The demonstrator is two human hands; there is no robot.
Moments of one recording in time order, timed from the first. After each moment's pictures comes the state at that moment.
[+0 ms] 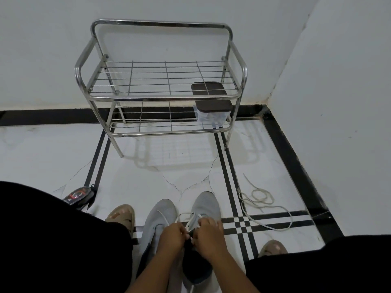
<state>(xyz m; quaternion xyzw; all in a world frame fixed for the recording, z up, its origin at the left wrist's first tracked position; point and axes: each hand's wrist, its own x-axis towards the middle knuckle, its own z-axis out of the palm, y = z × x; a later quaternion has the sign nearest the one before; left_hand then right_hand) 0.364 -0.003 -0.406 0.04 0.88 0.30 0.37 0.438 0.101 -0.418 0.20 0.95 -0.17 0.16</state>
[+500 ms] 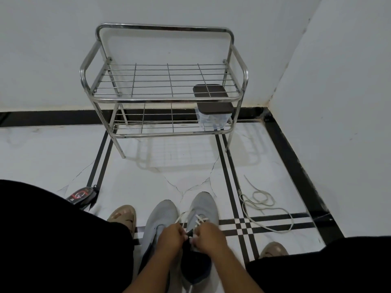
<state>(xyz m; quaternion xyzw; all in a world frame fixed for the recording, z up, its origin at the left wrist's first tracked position) 0.359 -0.010 -0.403 0.10 0.89 0.24 0.38 0.427 0.107 -0.404 0.28 0.88 -0.29 0.24</state>
